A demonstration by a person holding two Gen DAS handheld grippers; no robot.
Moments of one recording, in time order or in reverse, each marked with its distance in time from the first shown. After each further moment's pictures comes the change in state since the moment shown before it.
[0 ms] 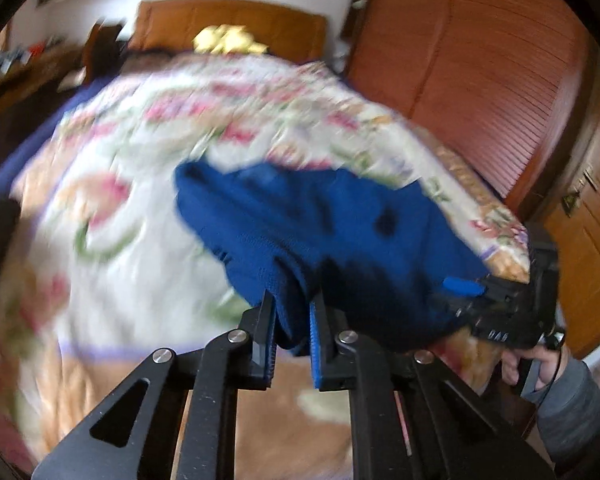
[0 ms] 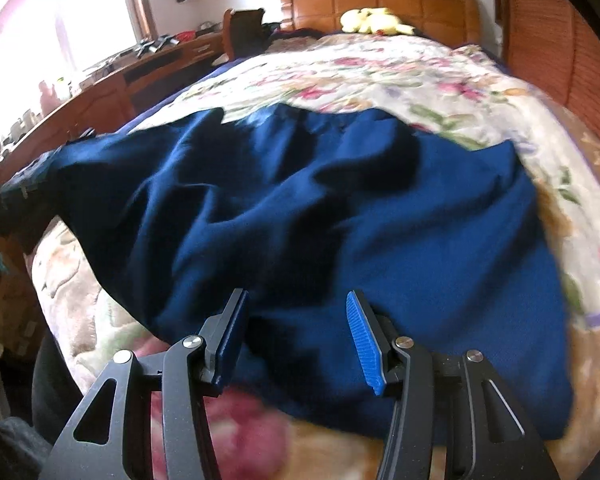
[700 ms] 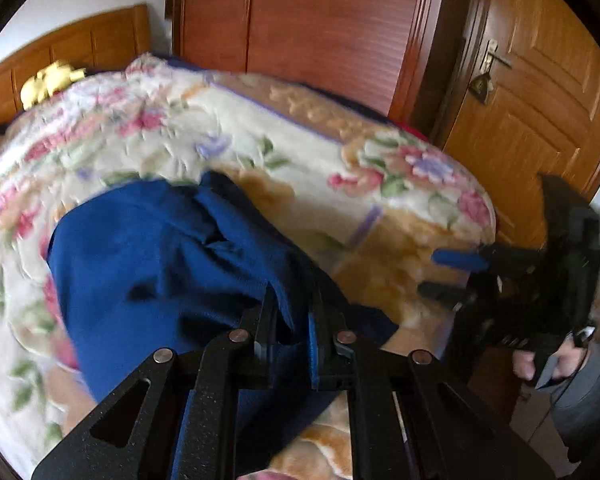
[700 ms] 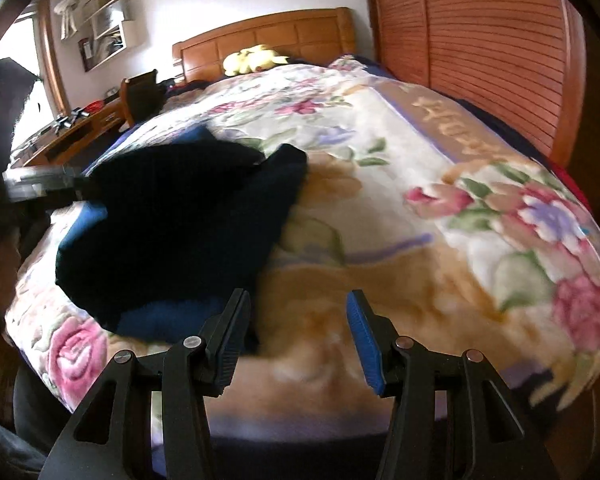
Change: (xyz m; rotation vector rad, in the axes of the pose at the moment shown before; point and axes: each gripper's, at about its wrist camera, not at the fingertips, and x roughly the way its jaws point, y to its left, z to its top) left arm 0.141 -0.238 0.036 0.386 0.177 -0.271; right arm -0.122 -0.135 -0.072 0.239 -0.110 -0.237
